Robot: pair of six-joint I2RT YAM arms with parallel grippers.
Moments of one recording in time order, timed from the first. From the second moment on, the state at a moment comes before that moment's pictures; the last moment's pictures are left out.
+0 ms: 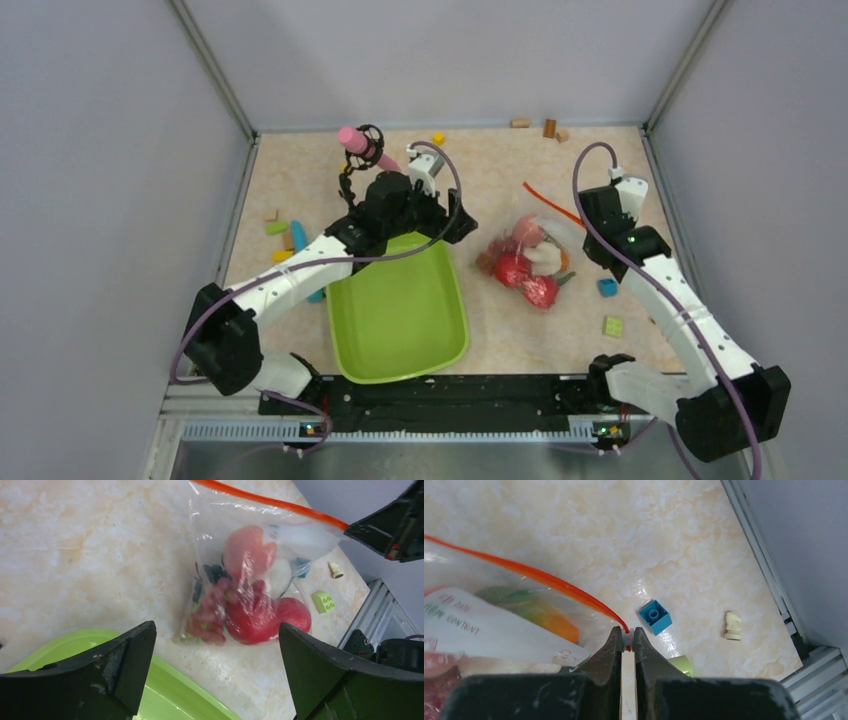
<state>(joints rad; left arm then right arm) -0.69 1.45 1.08 0.00 0.23 -0.39 0.32 1.04 0.97 -0.82 0.64 0.49</state>
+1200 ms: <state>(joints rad) -0.69 1.02 0.90 -0.22 -0.06 -0.47 0.16 0.46 0.71 -0.58 0.56 0.50</state>
